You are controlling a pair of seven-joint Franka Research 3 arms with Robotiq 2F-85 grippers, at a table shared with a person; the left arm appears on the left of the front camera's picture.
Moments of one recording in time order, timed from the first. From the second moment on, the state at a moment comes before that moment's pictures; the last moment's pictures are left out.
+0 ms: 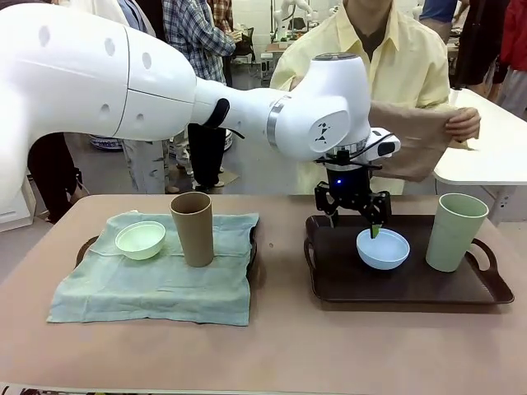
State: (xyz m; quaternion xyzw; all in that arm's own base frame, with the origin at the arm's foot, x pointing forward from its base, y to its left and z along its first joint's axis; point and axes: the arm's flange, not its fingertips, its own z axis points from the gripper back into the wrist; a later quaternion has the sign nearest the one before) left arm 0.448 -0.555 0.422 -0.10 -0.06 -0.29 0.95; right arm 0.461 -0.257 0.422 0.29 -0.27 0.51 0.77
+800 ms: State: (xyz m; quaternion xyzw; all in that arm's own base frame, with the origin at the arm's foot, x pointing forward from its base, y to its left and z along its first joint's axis) left arm 0.475 -0.587 0.415 -0.09 -0.13 -0.18 0.97; right arm 0.461 -0.237 0.399 0.33 -0.30 0.60 0.67
